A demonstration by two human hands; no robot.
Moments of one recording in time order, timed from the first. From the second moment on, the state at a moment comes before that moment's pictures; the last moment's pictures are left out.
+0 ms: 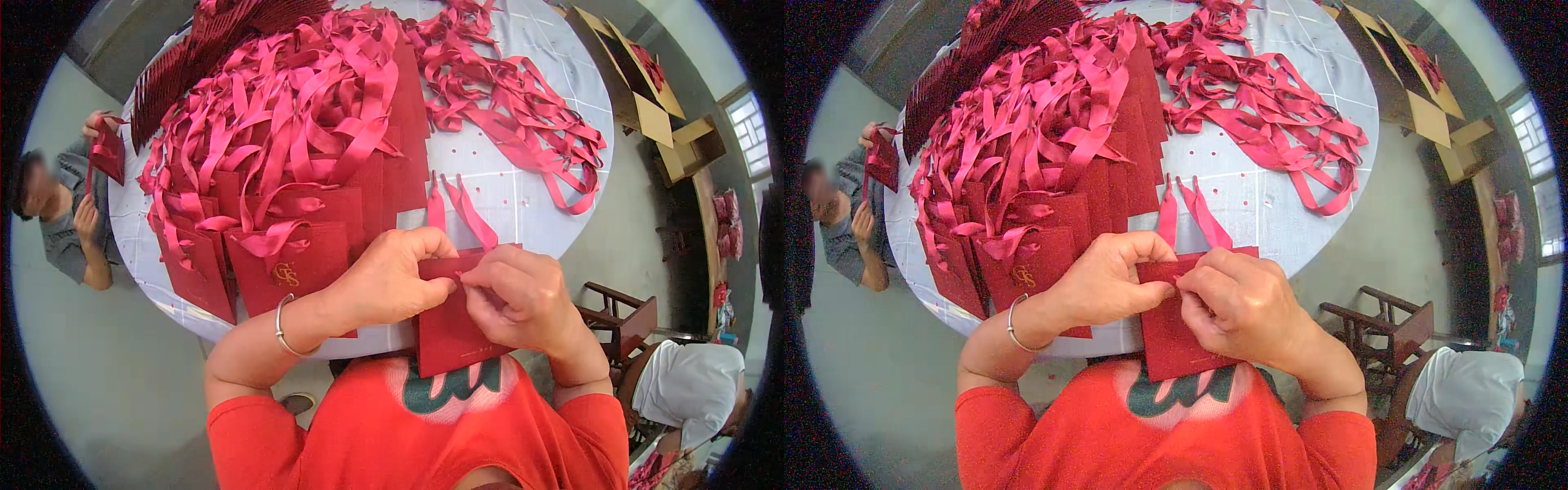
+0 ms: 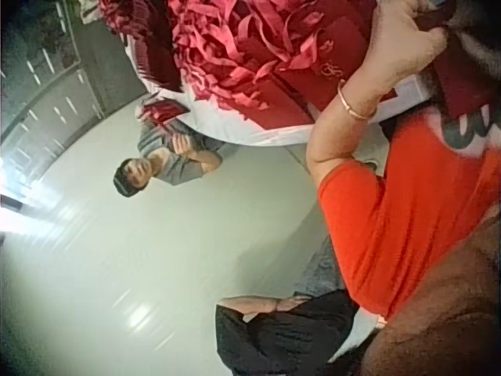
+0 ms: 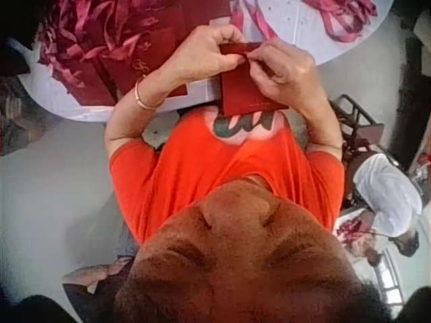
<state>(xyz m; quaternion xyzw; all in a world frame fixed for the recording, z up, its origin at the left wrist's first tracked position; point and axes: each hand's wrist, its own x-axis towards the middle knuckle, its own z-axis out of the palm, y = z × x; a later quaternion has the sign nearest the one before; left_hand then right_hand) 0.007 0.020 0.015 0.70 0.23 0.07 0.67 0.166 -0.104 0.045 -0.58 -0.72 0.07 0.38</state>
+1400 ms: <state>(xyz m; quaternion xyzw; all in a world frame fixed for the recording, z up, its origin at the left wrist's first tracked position) 0.009 0.024 -0.014 0.76 0.22 0.10 0.60 0.146 -0.095 0.040 -0.69 -0.68 0.13 0.22</state>
